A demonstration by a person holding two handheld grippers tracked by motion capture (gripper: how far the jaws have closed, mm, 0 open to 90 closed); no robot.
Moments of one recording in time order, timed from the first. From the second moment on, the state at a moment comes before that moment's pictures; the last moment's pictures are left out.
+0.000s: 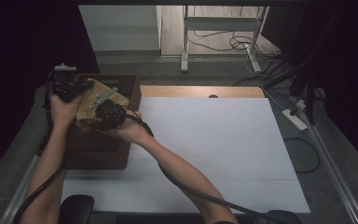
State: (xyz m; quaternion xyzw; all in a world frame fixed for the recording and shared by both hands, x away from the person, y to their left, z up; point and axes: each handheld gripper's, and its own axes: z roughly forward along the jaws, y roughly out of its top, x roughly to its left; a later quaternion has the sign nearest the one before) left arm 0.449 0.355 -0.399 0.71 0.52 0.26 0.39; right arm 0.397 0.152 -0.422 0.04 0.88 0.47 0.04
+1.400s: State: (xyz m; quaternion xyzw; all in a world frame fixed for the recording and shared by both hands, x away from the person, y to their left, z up) left arm 0.472 0.358 -0.445 0.74 0.57 0.22 0.29; right arm 0.399 0.166 -0.464 0.05 0.90 0.43 0.02
